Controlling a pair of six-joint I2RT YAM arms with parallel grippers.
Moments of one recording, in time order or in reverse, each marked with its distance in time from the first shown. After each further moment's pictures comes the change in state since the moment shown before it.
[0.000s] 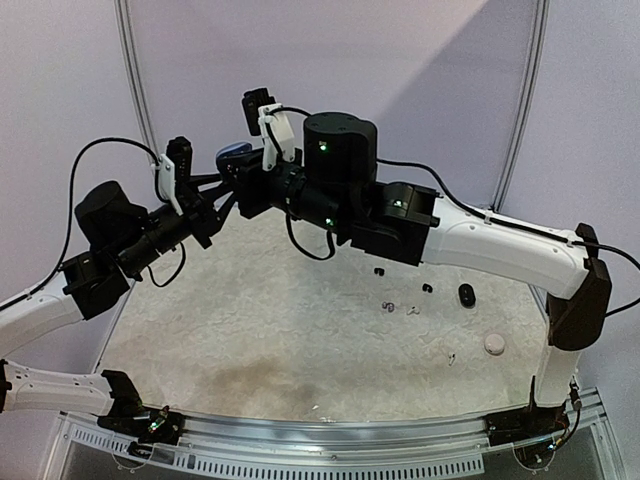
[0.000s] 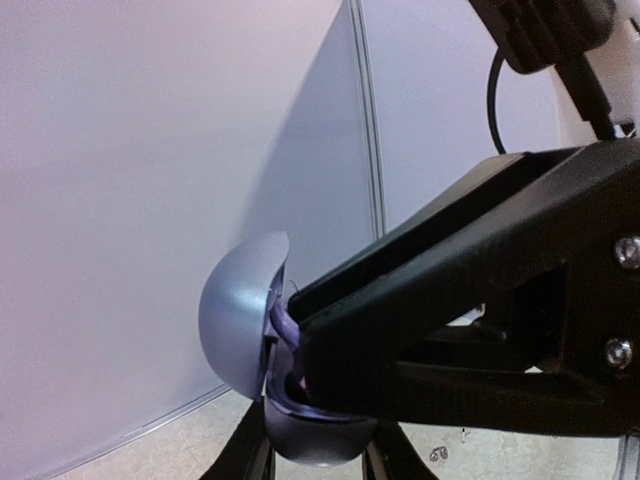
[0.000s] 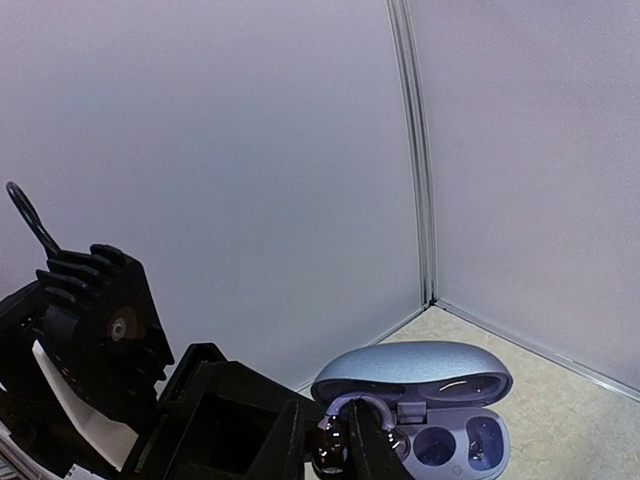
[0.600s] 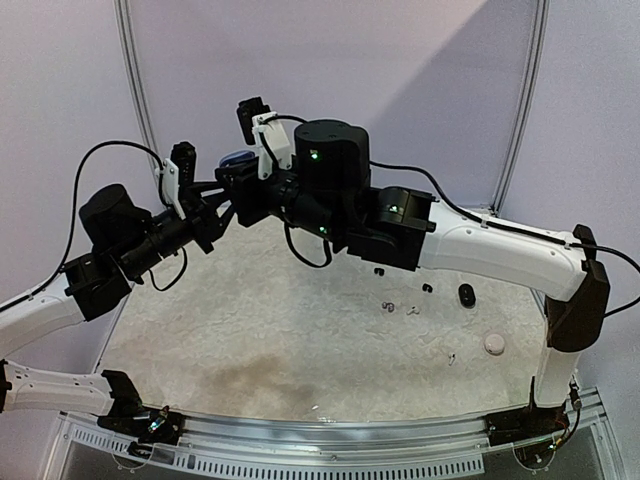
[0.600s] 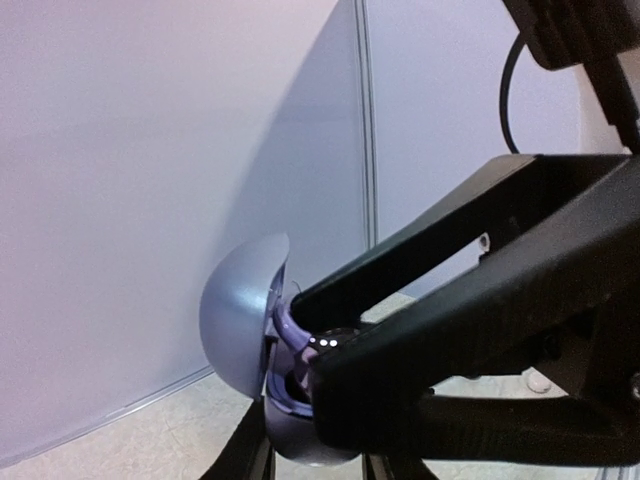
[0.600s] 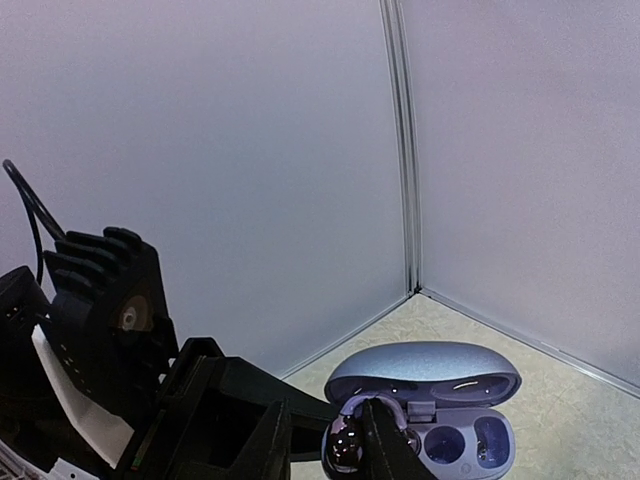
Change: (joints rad) left arm 0.000 0.000 -0.014 -0.023 0.003 -0.043; right arm 0.013 0.009 0.000 -0.031 0.055 -0.015
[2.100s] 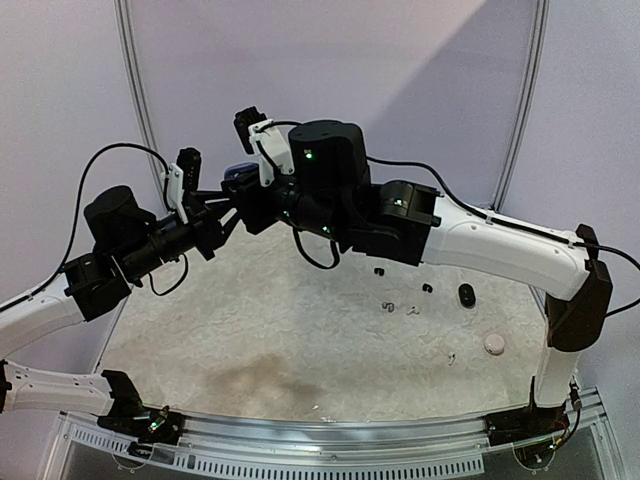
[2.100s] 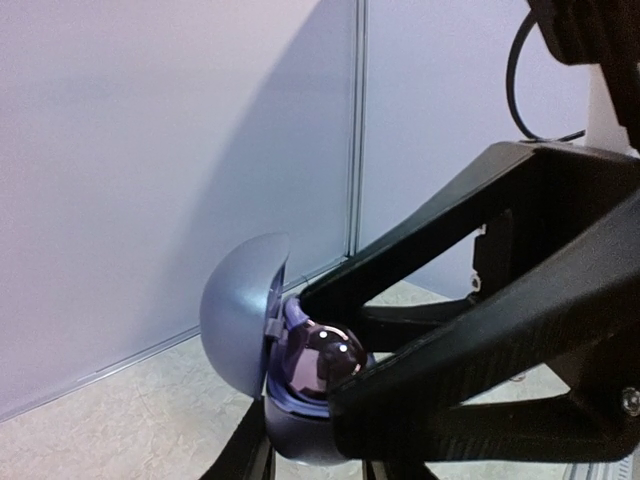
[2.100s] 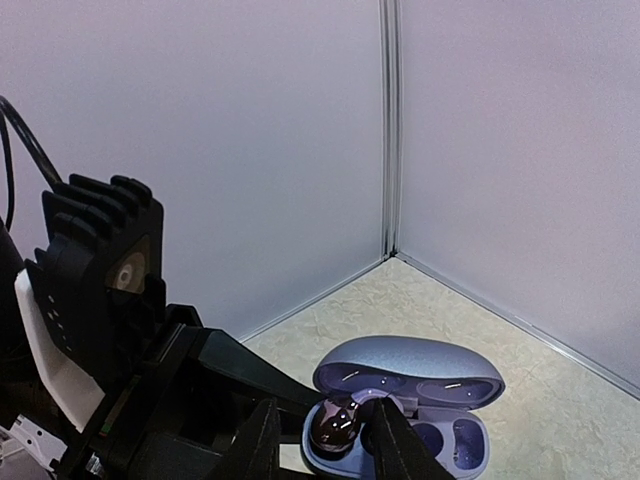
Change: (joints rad) left arm 0.000 -0.001 0.000 -0.076 0.025 -0.092; right arm -0.001 -0.004 0.030 -0.150 0.019 -0.039
